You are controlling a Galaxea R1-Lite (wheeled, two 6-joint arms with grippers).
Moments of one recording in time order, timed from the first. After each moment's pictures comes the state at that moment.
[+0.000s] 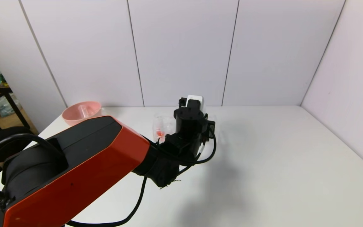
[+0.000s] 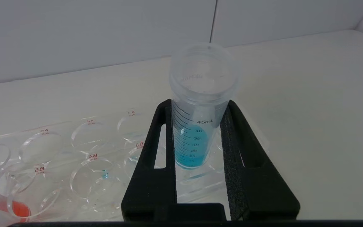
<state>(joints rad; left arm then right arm) -0.78 2.32 -1.36 -0.95 0.44 -0.09 0.00 0.00 0.00 0.00 -0.04 0.09</state>
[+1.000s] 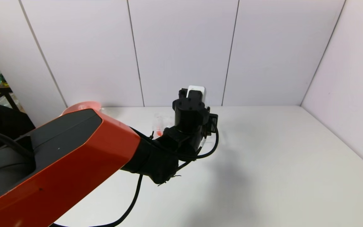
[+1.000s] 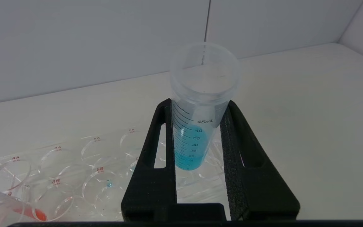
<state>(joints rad) -0.81 2.24 -1.36 -0.90 0.44 -0.08 0.00 0.00 0.00 0.00 -0.04 0.09</state>
